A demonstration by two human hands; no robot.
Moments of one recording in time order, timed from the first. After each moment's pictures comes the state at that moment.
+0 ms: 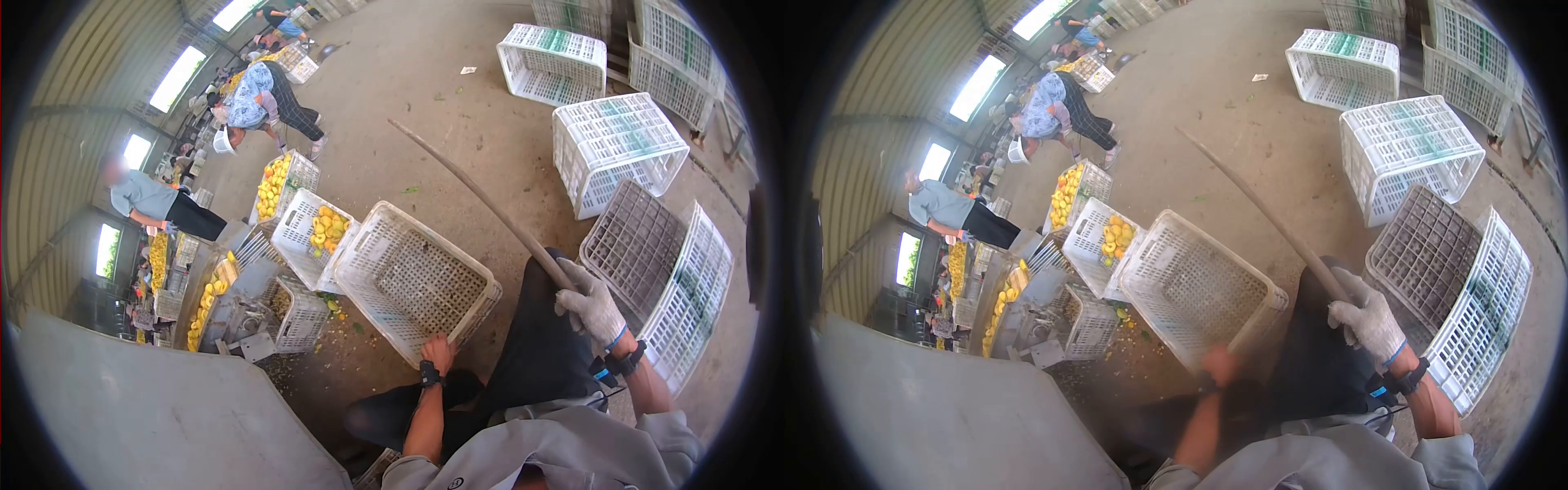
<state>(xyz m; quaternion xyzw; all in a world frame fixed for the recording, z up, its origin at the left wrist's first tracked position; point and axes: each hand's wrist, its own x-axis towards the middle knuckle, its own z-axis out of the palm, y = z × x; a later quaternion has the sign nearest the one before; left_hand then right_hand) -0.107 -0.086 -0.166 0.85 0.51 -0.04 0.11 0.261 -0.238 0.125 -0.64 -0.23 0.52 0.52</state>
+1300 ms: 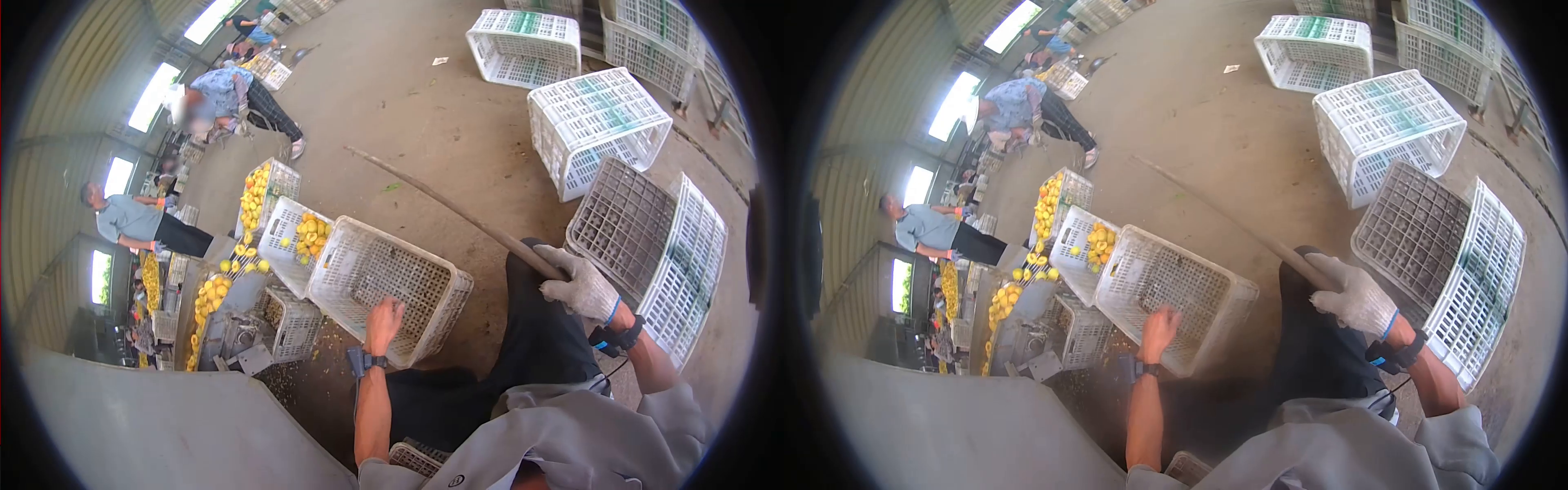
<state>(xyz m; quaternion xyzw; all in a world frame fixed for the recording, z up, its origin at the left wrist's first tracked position) -0.104 0.030 -0.016 0.88 0.46 -0.03 0.13 0.280 -0.231 0.133 -0.66 -0.33 0.51 0.45</state>
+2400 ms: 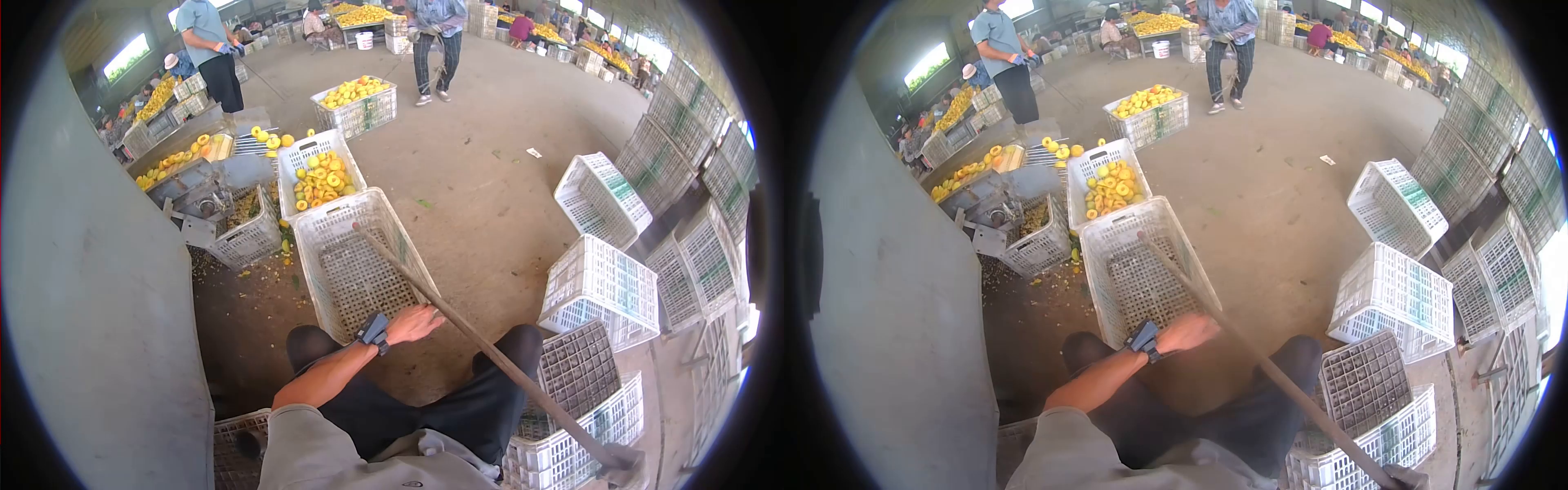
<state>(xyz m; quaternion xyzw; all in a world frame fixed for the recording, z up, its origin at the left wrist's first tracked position) -0.016 -0.012 -0.057 0.86 0.39 0.06 0.31 0.392 -0.457 0.218 -0.72 -0.34 0.53 0.29</state>
